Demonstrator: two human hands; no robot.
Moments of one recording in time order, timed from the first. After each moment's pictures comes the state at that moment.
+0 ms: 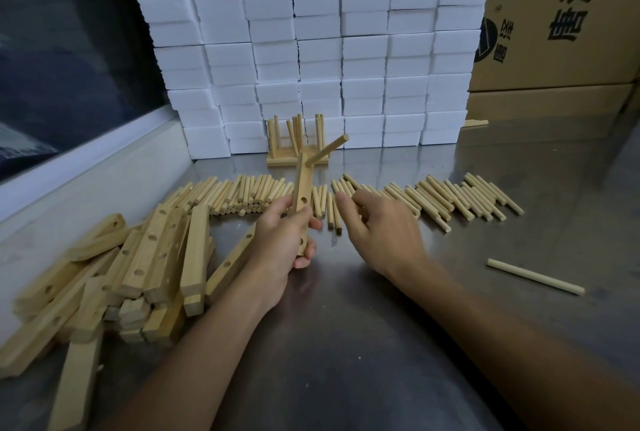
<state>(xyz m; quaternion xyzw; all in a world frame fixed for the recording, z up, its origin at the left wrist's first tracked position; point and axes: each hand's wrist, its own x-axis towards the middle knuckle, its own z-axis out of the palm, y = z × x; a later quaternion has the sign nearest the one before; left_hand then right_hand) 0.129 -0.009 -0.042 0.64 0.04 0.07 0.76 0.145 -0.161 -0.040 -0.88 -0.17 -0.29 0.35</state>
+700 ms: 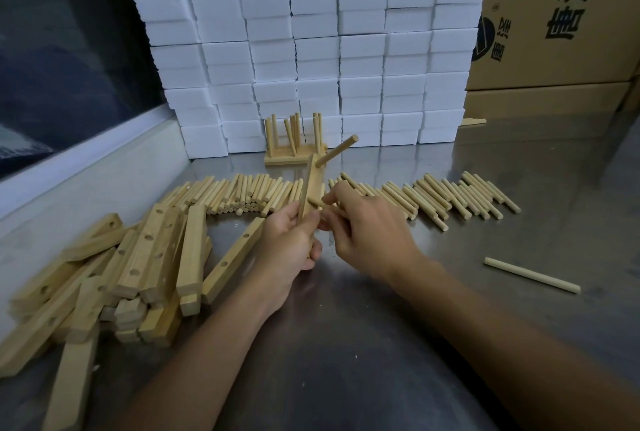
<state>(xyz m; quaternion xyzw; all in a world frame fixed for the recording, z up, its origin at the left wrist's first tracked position) 0.123 -0.020 -0.043 0.69 0.00 0.07 0.72 0.140 -0.159 -0.035 -0.88 -0.28 -0.29 0.25</state>
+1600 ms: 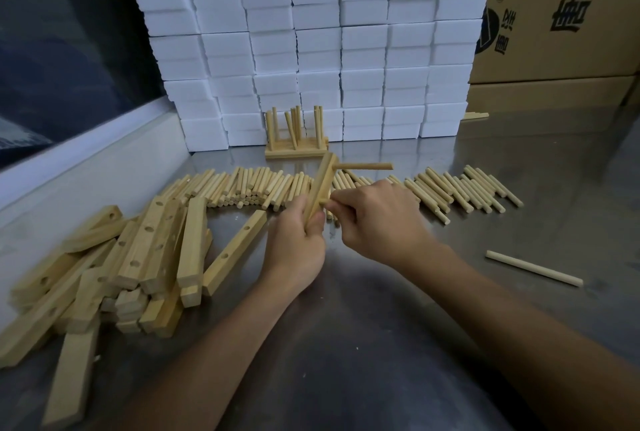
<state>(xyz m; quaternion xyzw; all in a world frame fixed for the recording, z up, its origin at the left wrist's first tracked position) 0.120 -0.025 -0.052 0.85 -0.03 0.22 0.48 0.139 -0.164 -0.018 -0.91 -0.27 -0.28 0.15</state>
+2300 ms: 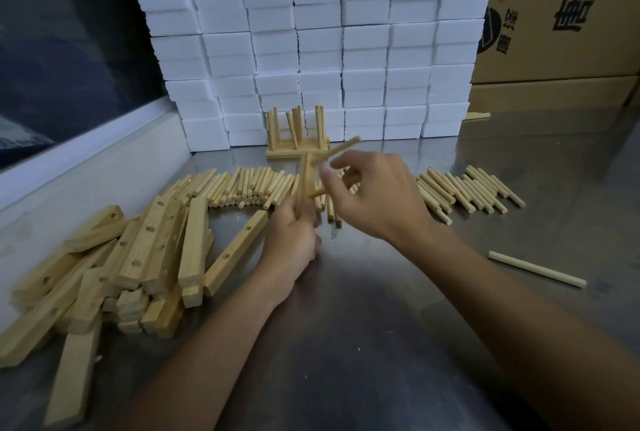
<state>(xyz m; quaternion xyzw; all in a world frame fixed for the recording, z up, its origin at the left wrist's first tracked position) 0.128 -0.023 -0.046 0.75 0.05 0.11 0.65 0.143 -0.155 0.007 -0.88 -0.21 -0.28 0.32</state>
